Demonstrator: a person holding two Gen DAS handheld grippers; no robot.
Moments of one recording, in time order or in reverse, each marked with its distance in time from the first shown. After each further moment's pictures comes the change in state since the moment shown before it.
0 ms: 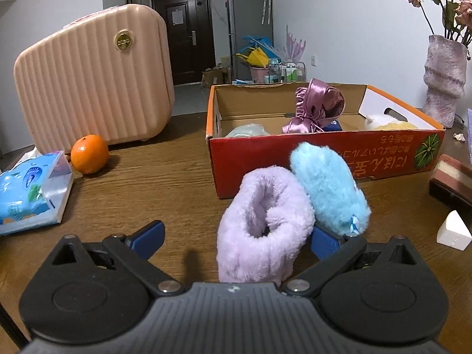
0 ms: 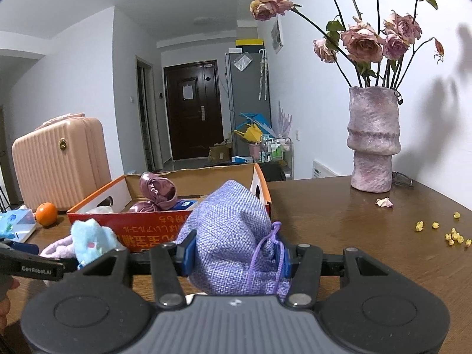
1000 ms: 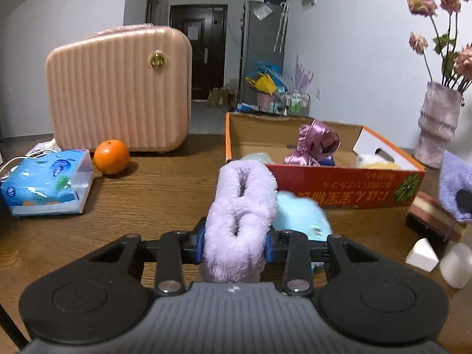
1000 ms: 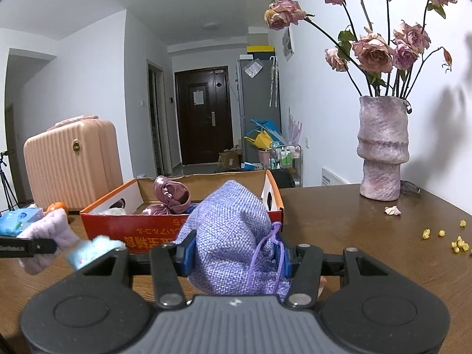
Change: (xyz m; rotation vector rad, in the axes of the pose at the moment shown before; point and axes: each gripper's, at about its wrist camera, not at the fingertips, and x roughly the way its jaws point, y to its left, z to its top) left arm -0.051 0.019 -0.005 -0.123 -0.096 -0.025; right arm -0.008 0.006 0.000 -0.024 -0.032 0.041
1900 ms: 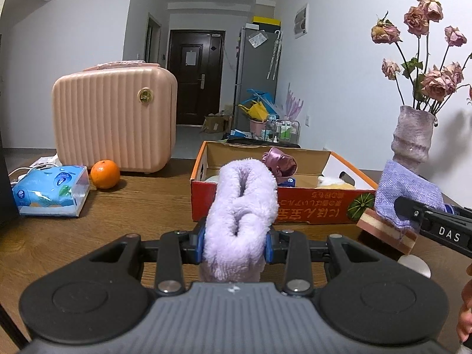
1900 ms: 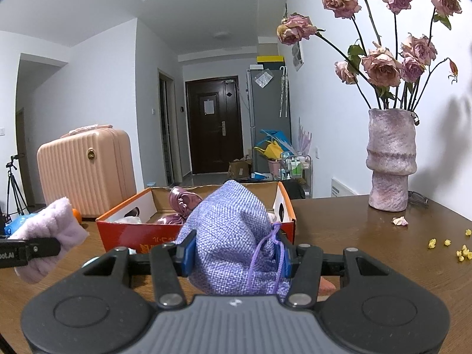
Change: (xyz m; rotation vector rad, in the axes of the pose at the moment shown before) left arm -0.065 -0.049 -0.010 -0.021 -0.116 -0.018; right arm -0.013 0.006 0.003 -0.014 -0.041 0.041
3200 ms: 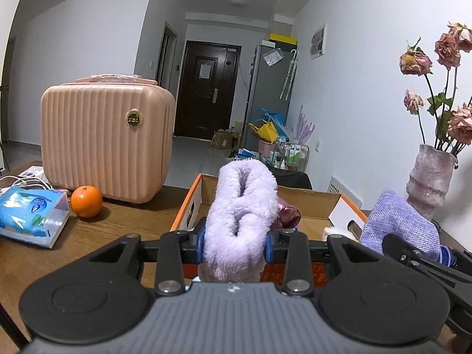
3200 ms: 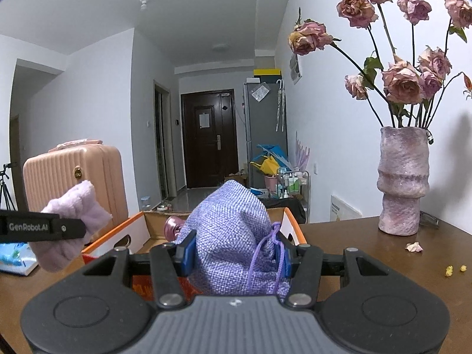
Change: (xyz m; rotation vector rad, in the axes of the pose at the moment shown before) left arm 0.061 -0.014 0.049 -0.086 -0.071 0.029; right arm 0.054 0.017 0.027 0.000 -0.064 -0.026
